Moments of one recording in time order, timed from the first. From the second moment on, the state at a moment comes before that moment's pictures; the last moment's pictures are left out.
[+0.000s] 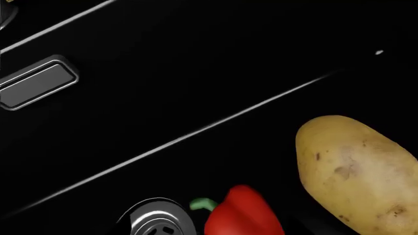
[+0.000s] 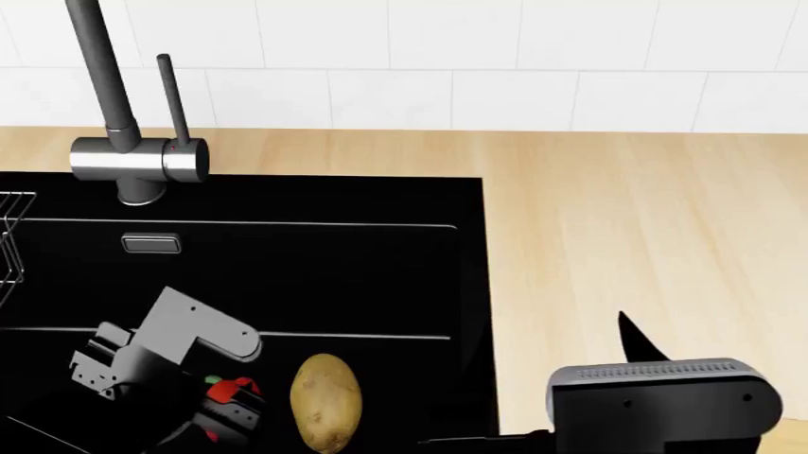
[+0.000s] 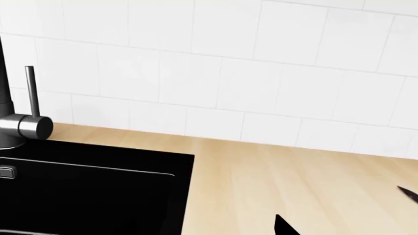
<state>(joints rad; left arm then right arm) -0.80 -0.20 0.49 -0.60 -0.16 -0.70 0.09 0.23 0.24 -0.08 -0.84 0.28 1.01 0.25</state>
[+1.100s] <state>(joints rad) -0.88 -0.12 0.60 -0.89 -0.12 -0.49 0.12 0.23 0.25 -0.11 -0.81 0.31 0.98 0.27</state>
